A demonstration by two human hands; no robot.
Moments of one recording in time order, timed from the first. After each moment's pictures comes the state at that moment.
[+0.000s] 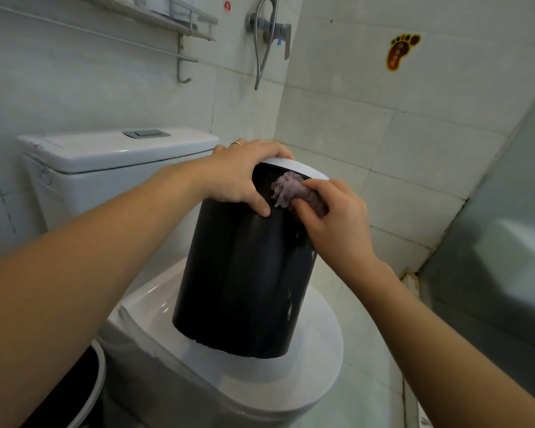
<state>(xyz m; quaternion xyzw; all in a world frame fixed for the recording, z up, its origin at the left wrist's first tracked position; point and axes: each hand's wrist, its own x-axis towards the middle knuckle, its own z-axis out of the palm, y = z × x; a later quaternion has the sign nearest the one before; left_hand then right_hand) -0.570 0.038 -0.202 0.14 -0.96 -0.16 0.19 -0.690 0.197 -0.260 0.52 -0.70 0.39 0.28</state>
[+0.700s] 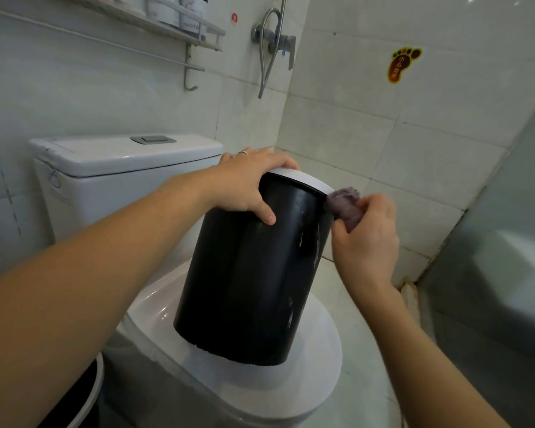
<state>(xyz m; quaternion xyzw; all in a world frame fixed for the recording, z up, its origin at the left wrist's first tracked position) -0.568 0.043 -0.203 0.14 -0.95 -0.17 0.21 -0.696 0.216 -0.268 0.32 -0.79 0.45 0.27</state>
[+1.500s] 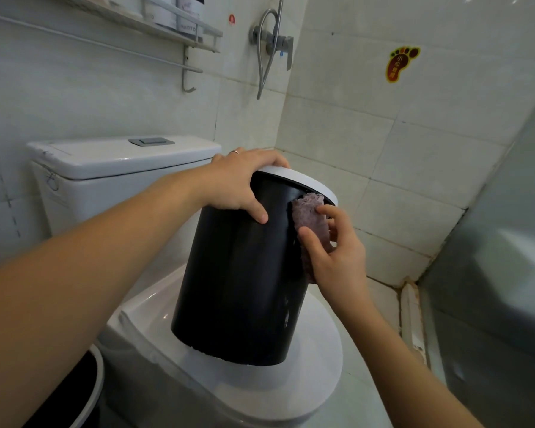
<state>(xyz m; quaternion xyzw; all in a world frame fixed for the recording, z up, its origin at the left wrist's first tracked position) -0.559 0.045 -0.199 0.15 -0.95 -0.19 0.20 -0.683 0.210 -0.298 0.41 -0.71 0.57 0.07</state>
